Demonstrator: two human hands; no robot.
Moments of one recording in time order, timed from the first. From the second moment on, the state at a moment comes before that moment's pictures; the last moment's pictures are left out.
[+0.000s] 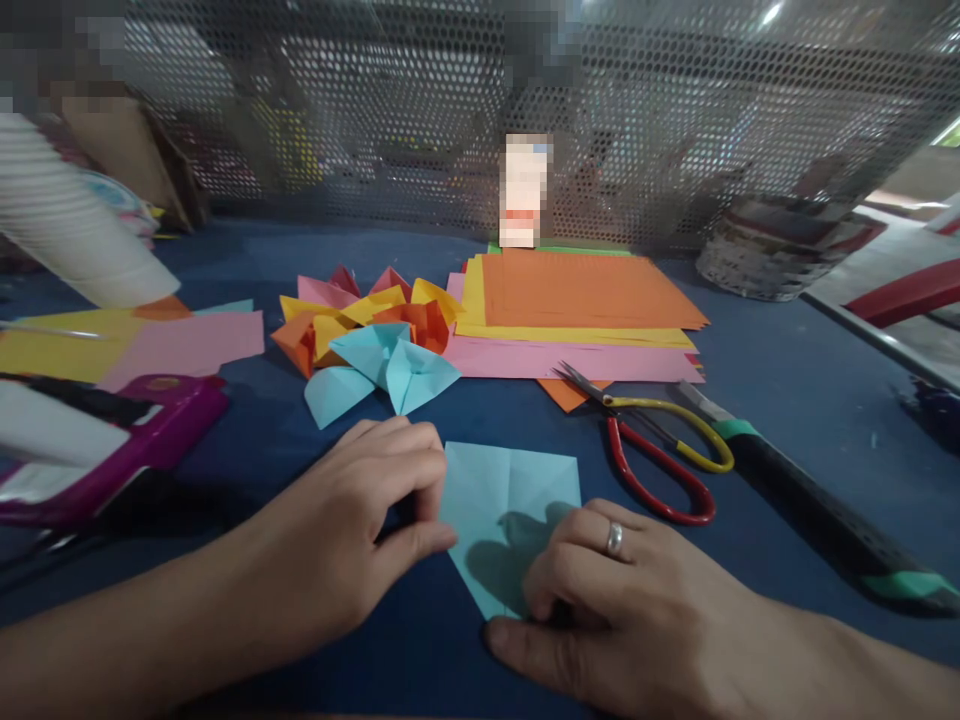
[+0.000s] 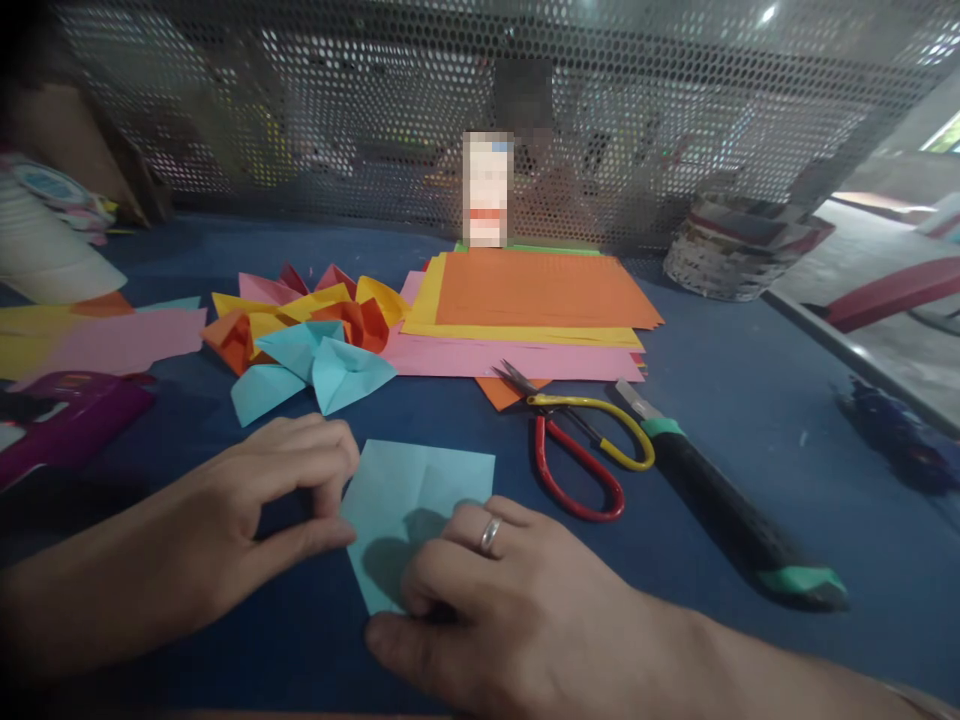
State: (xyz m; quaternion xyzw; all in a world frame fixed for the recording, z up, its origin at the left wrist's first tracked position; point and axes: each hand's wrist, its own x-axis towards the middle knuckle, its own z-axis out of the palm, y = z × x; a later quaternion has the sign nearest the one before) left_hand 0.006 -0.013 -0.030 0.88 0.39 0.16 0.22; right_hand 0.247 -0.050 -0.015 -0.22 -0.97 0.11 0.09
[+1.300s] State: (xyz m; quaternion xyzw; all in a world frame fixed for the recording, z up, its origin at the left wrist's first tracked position) left_hand 0.007 -0.035 -0.040 0.96 0.13 0.22 0.09; right_hand 0.238 -0.044 -0.015 -0.44 -0.87 0.21 0.11
